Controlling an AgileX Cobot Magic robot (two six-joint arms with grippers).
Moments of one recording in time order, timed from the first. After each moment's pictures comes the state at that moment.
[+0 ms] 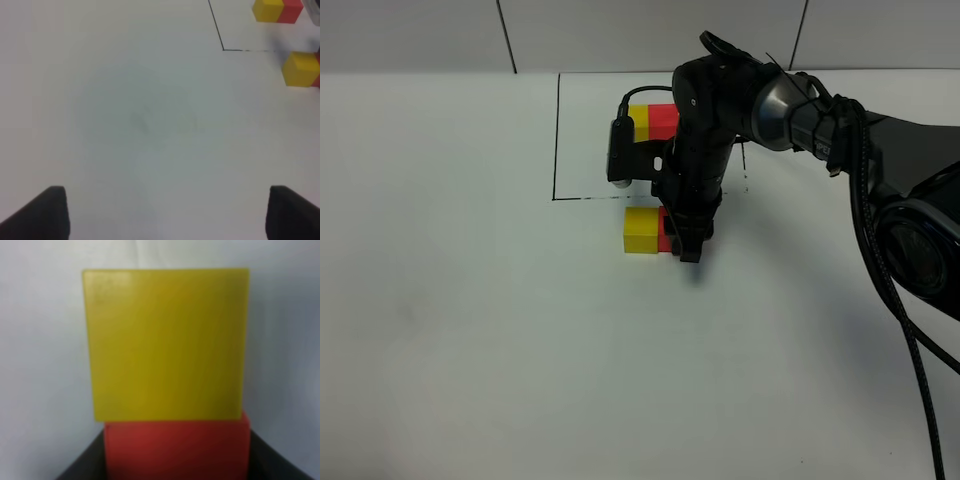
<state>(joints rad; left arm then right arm) -0.01 0.00 -0.50 -0.10 1.06 0.02 0.55 2.39 -1.91 0.09 1.05 -1.00</state>
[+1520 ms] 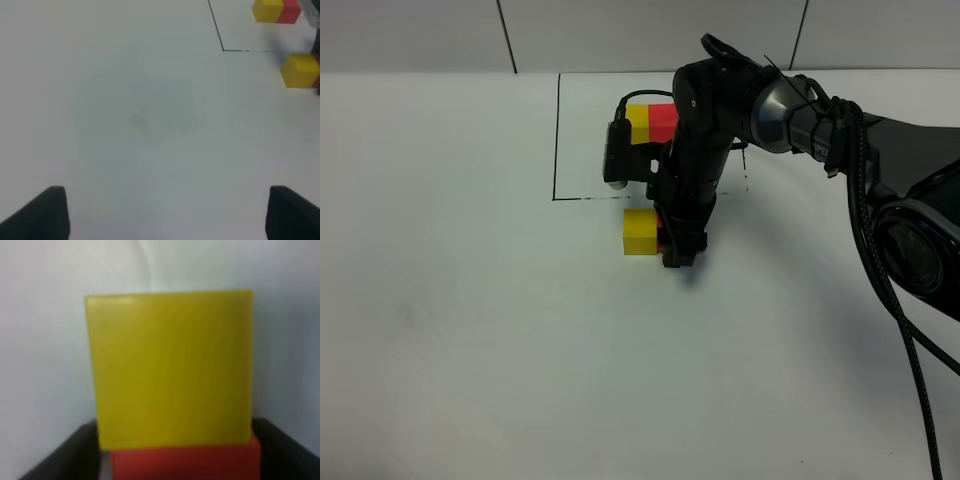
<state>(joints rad) -0.01 0.00 -0.50 -0.10 1.06 0.02 0.54 2.40 -1.91 0.15 1.04 -0.98</state>
